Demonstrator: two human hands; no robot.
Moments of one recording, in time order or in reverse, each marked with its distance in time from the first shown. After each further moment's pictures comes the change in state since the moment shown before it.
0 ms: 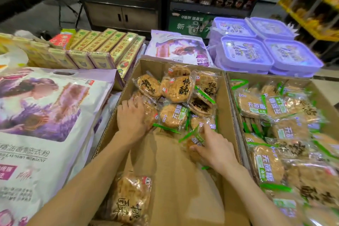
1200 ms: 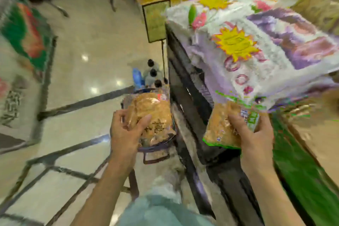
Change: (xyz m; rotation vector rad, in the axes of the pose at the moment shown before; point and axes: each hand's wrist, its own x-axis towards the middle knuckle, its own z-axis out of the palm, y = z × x) left_hand -0.546 -0.142 -0.042 -1.389 1.004 -1.366; right_hand -0.240 -0.225 0.113 1.240 -0.463 -0.559
